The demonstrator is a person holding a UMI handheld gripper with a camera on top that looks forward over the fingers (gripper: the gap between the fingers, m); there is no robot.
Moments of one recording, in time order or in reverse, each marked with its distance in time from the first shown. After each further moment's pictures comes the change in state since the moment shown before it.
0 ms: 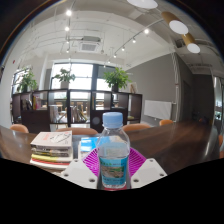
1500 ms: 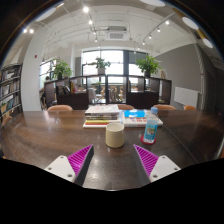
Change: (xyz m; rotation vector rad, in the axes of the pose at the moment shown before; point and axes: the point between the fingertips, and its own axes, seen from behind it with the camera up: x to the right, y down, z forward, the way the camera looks) arm -0.091 0.073 -0.277 -0.182 -0.362 -0.030
